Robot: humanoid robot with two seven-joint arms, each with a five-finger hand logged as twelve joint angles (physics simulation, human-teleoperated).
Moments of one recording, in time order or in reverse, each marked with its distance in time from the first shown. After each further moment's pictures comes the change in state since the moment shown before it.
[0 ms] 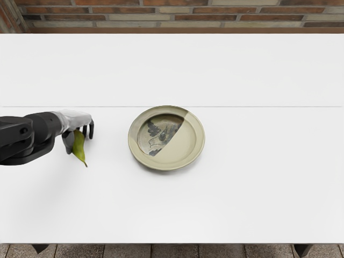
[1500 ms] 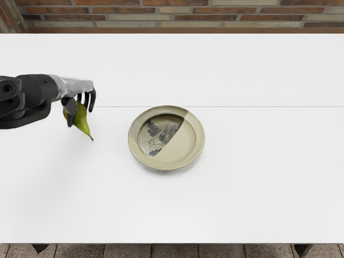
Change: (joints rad) left arm -0.190 0.022 -0.039 -0.006 -0.120 -0.079 0.000; right arm 0.000 0.000 0.003 0.000 0.001 0.000 0.000
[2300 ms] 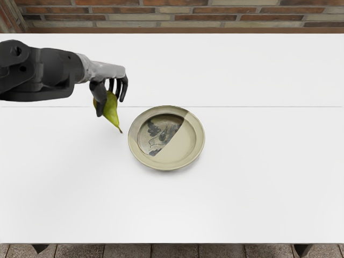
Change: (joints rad) left arm -0.182 -0.099 0.000 -0.002 -0.192 -0.077 0.000; right arm 0.000 0.000 -0.001 0.000 0.000 0.000 0.000
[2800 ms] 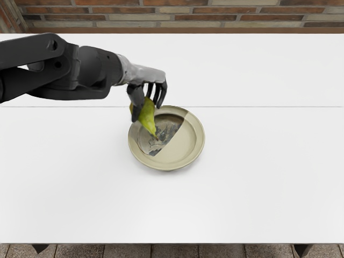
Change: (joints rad) left arm -0.071 -0.153 0.001 0.001 -0.095 0.000 0.000; right arm 0.001 0.000 -0.003 0.000 0.000 0.000 0.000
